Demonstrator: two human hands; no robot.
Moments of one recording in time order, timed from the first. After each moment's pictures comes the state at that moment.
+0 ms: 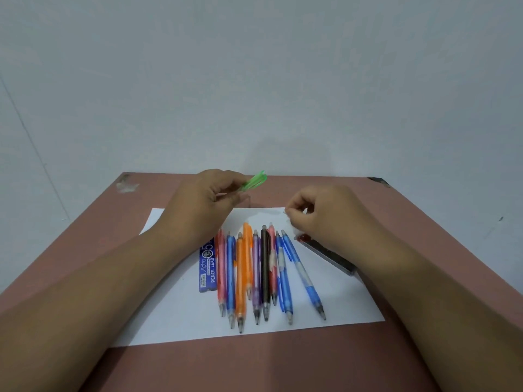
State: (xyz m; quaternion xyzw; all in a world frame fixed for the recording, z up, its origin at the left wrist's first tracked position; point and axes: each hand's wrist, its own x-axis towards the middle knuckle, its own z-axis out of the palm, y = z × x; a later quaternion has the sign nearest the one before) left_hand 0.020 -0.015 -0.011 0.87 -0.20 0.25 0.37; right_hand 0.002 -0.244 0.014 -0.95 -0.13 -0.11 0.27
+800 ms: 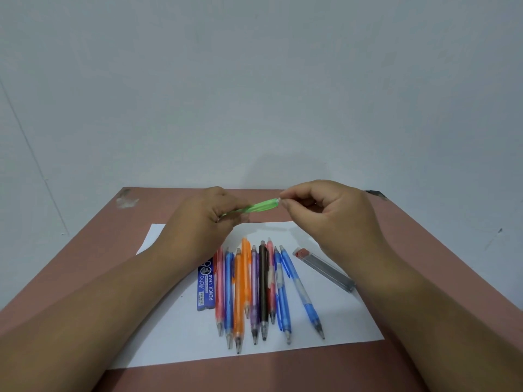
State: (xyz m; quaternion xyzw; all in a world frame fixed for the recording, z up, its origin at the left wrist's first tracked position) left_hand 0.023 -0.014 -0.013 0.89 -0.23 0.26 0.30; right_hand -0.017 -0.236 0.024 -0.82 -0.20 -0.24 0.47
